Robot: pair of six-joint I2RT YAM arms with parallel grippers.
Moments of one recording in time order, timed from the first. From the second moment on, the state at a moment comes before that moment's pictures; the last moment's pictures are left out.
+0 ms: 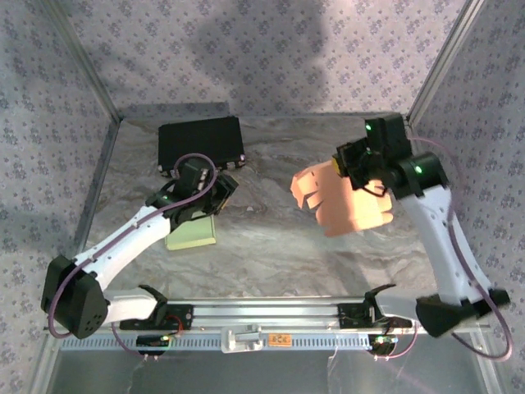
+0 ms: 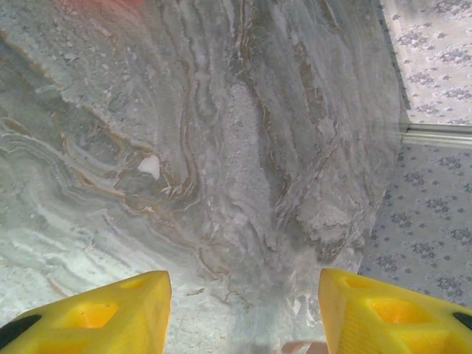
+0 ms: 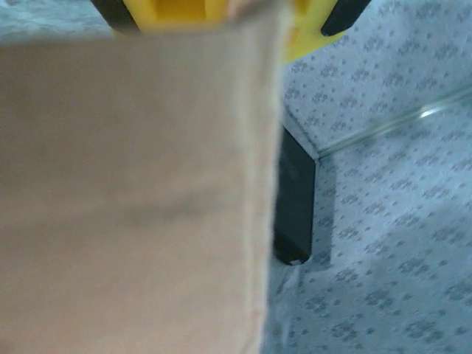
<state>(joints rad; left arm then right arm) -0.58 1.24 0.93 -0.42 0.09 -1.32 0.33 1.30 1.61 -1.10 -0.16 1.48</state>
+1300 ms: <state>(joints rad) -0.70 1.74 1.32 -0.31 0.22 -1.37 0.36 1.79 1.51 -0.75 -0.41 1.53</state>
